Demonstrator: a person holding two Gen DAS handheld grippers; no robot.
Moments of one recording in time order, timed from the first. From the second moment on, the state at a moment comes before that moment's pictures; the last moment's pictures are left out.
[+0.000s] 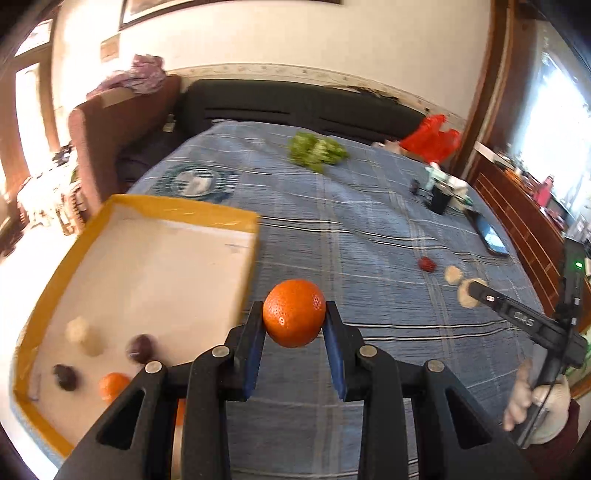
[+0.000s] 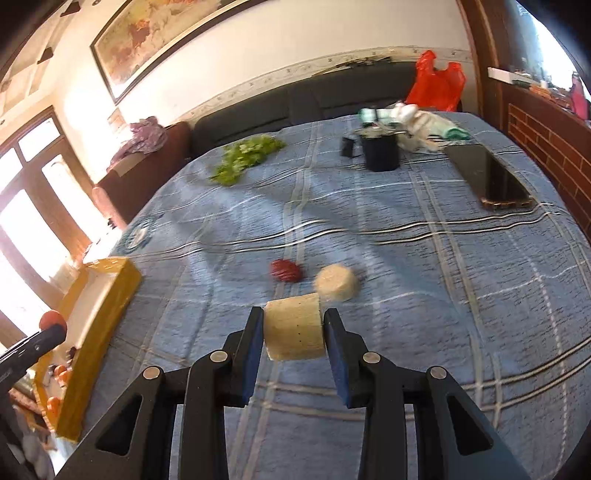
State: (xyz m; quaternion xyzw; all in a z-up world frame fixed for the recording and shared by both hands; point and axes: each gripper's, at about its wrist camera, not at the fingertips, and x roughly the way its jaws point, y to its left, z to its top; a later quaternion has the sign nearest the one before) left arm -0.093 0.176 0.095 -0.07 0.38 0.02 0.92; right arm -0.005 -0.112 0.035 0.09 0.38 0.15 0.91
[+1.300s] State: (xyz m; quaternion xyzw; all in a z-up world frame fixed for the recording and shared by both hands) left arm -0.101 0.378 0.065 -0.14 0.41 0.16 0.89; right arm -0.032 0.231 0.009 -0.12 0.46 0.34 0.81
